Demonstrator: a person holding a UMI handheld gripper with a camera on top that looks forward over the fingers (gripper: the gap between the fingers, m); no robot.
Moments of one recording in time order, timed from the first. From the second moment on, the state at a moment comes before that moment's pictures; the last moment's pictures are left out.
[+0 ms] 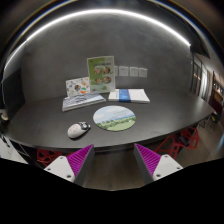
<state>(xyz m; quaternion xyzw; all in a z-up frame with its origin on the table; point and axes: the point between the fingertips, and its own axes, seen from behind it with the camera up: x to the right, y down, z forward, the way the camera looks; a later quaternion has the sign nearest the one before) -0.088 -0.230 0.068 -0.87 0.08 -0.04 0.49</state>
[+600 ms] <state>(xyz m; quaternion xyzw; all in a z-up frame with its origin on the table) -0.196 -0.141 -0.003 -0.86 -0.12 0.11 0.48</state>
